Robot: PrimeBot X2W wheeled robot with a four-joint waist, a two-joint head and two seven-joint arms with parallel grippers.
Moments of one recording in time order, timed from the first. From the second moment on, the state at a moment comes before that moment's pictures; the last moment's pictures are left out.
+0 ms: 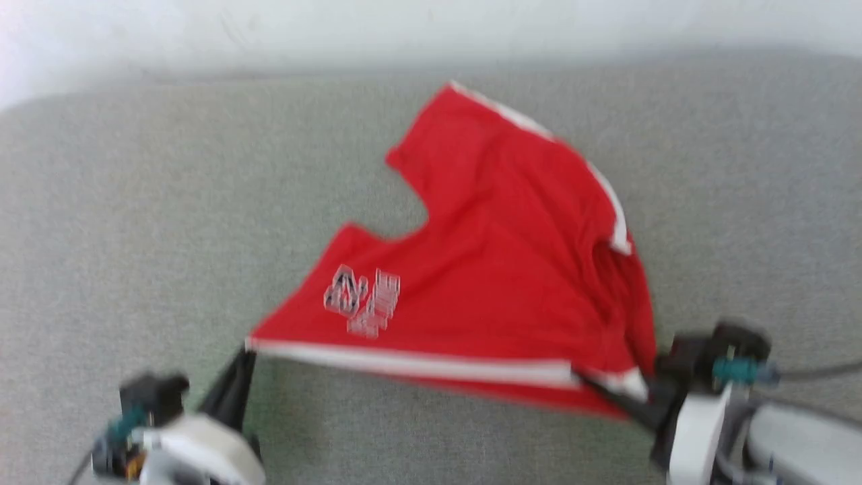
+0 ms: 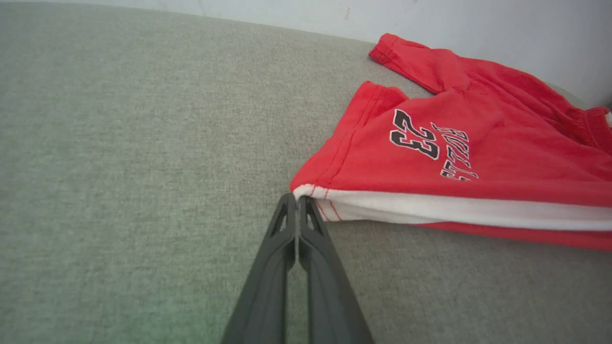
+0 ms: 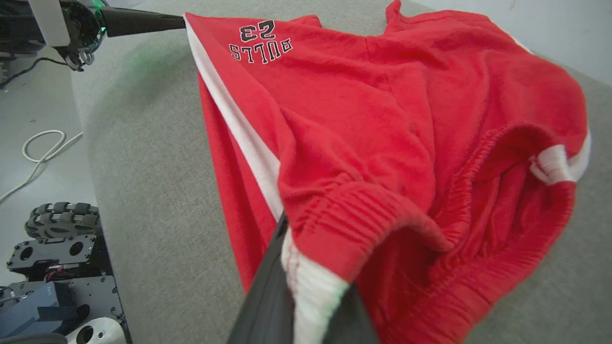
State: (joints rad) left arm -0.15 0.48 -0.44 0.32 -0.72 0.02 -0.26; right arm -0.66 -0.77 1.28 0.17 0.83 0.13 -0.26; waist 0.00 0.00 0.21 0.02
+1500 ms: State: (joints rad) left arm -1.09 0.38 -0.61 0.93 -0.46 -0.11 -0.17; right arm -0.79 -0.40 0.83 0.54 0.50 0.13 -0.21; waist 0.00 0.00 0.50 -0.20
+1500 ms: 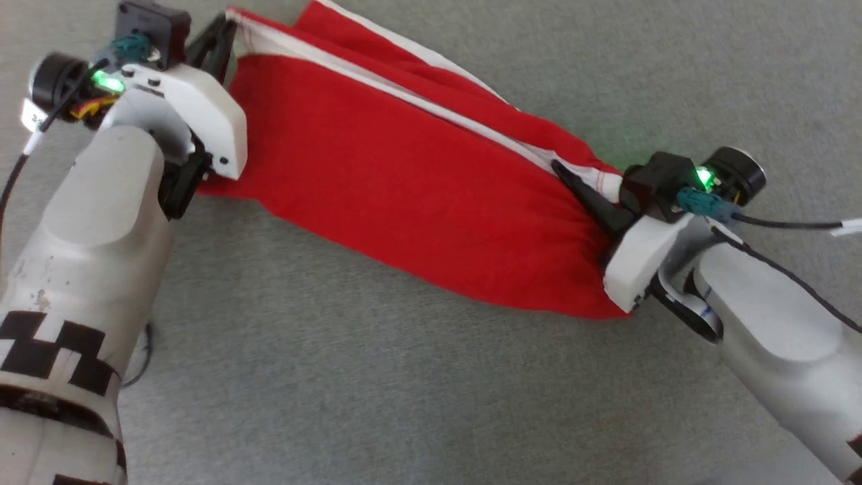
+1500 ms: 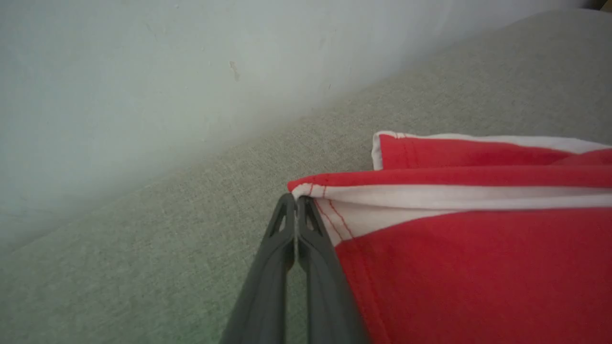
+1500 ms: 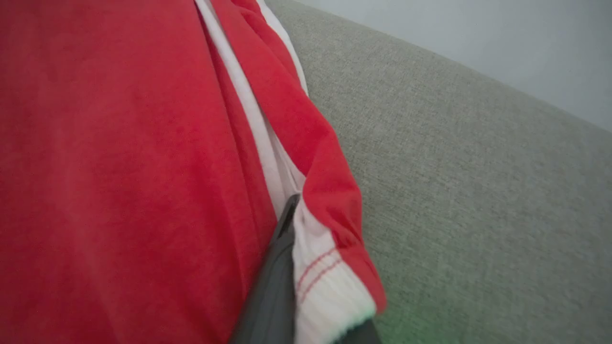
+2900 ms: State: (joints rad) left arm -1.24 0.49 -1.20 0.73 -0.92 -0.12 0.42; right arm -0.32 -0.42 0.30 0.00 0.32 0.13 -0.13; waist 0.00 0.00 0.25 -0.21
